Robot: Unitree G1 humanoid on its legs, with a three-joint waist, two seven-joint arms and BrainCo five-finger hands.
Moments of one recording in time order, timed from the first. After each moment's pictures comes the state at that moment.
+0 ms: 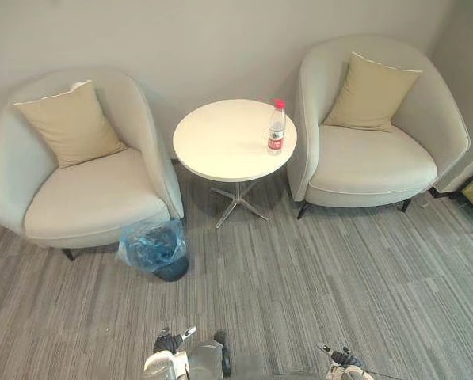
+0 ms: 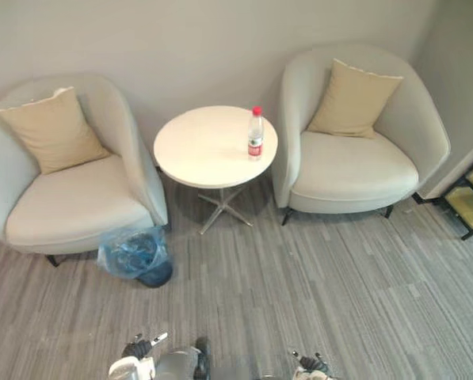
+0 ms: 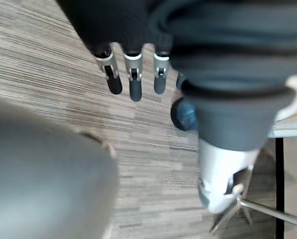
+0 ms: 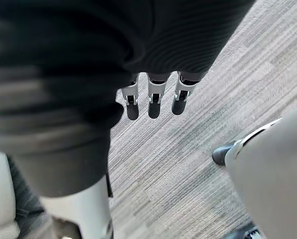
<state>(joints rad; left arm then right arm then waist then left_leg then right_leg) 0.04 0.02 0.22 1.00 -0.04 -0.02 0.13 0.02 -0.01 -0.40 1.09 0.20 -0.01 -0.13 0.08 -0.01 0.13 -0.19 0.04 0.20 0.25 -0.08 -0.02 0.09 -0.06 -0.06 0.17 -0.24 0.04</state>
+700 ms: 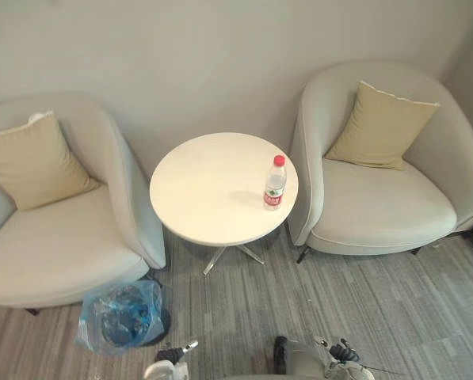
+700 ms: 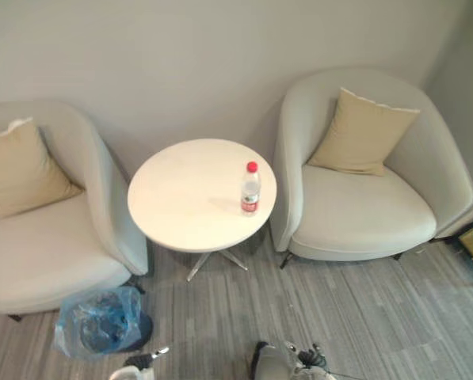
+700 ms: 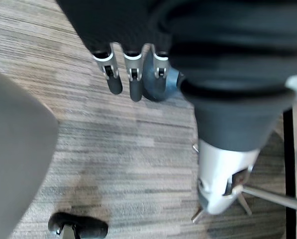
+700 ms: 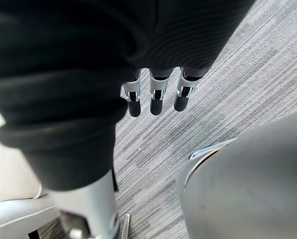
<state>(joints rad) 0.03 -0.02 0.22 1.07 -0.04 0.00 0.13 0.06 -0.04 -0.34 1.01 0.19 -0.03 -0.10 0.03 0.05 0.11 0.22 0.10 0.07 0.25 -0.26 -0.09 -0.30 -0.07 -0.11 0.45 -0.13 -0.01</state>
